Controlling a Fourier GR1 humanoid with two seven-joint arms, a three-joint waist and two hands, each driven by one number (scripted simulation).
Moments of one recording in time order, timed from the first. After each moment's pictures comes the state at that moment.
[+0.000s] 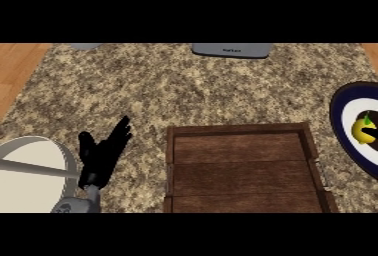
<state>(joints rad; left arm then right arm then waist) -0.06 0.15 -0.17 -1.40 0.16 0.08 0.21 -0.49 -0.74 -0.12 -0.47 -0.23 0.13 -0.80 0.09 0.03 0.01</state>
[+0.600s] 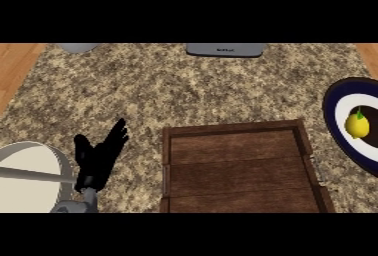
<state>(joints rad) -0.04 0.15 -0.16 -1.39 0.17 0.08 0.20 -0.52 -0.84 -0.24 -0.26 -0.34 0.43 -0.78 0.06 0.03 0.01</state>
